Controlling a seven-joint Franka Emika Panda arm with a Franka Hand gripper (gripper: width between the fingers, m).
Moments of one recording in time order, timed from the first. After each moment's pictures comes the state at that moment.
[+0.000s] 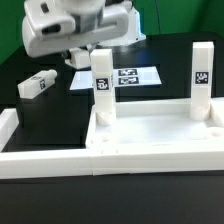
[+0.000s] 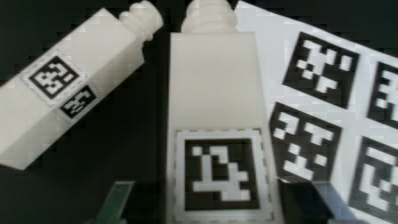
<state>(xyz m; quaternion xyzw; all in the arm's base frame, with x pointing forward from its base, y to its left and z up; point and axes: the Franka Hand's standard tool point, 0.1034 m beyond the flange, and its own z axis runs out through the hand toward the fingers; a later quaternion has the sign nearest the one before) 0.395 -0.104 0.086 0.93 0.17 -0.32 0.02</state>
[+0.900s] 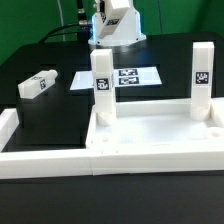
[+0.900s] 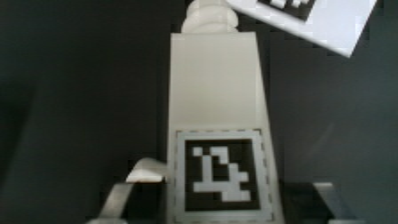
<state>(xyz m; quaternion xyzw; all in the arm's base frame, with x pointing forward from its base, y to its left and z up) 0.465 -0.035 0.174 0.98 0.17 -0.06 0.01</state>
